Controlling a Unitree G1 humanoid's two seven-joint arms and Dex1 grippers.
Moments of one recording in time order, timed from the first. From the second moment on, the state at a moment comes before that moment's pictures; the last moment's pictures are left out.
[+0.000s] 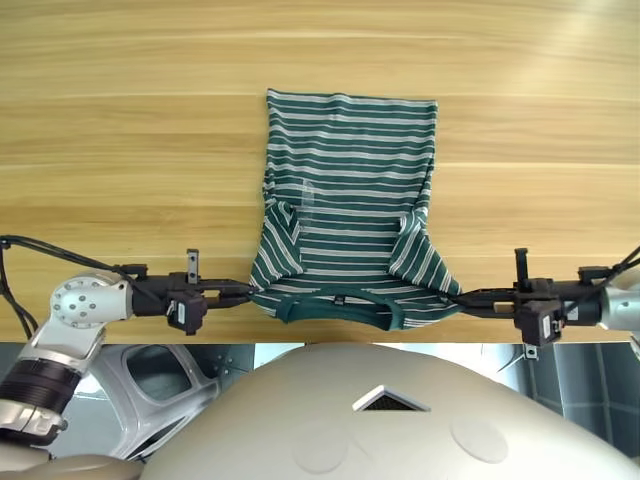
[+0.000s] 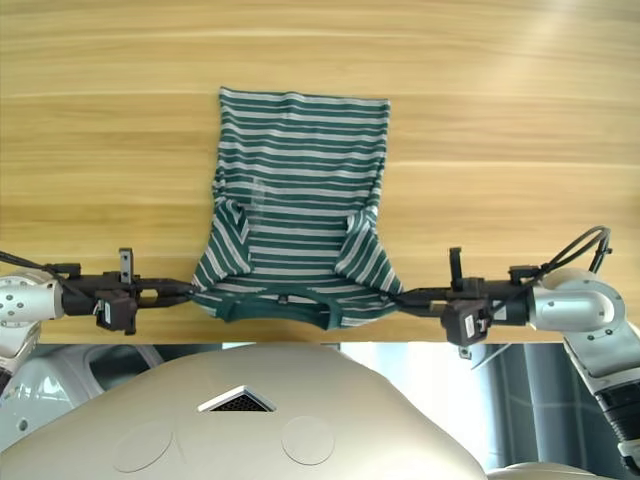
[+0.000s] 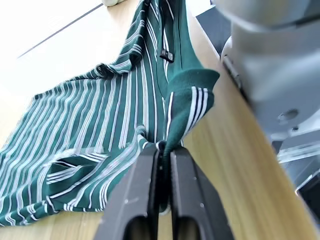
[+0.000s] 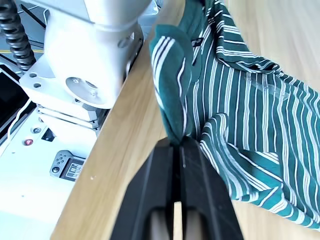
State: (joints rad) left arm 0.37 0.99 -0.26 0.05 -0.32 -0.87 -1.15; right arm 0.50 -1.16 0.09 -0.15 0.33 -0.77 1.15
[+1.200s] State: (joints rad) left arm -0.68 0.47 -0.24 1.19 0.20 -0.70 -0.65; right arm -0.35 -0.62 0.26 0.46 -0.37 -0.31 0.56
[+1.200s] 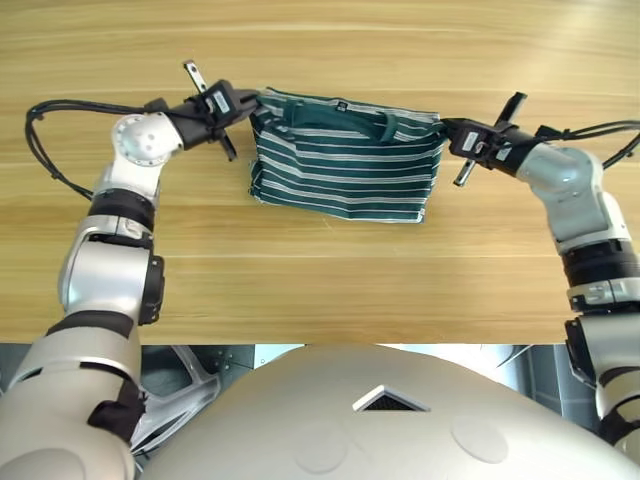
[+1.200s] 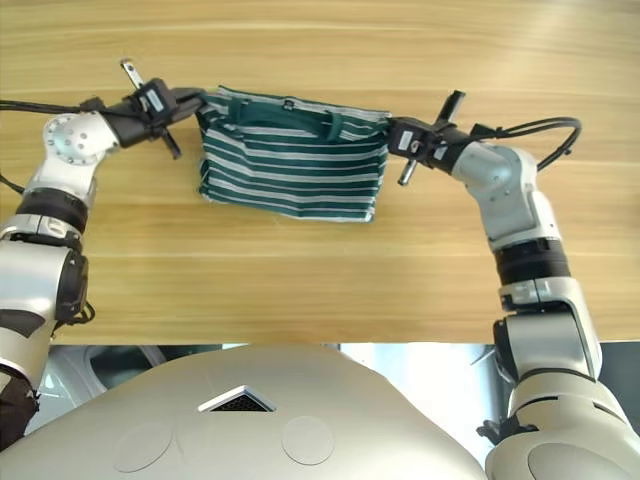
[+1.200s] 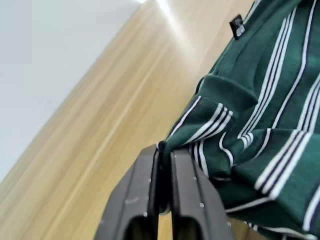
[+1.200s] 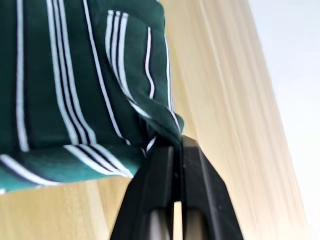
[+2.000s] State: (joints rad) left arm -0.76 0.33 -0.06 1.34 0.16 -0.40 -0.55; right arm -0.52 -0.47 0.16 0.84 -0.21 -0.32 0.47
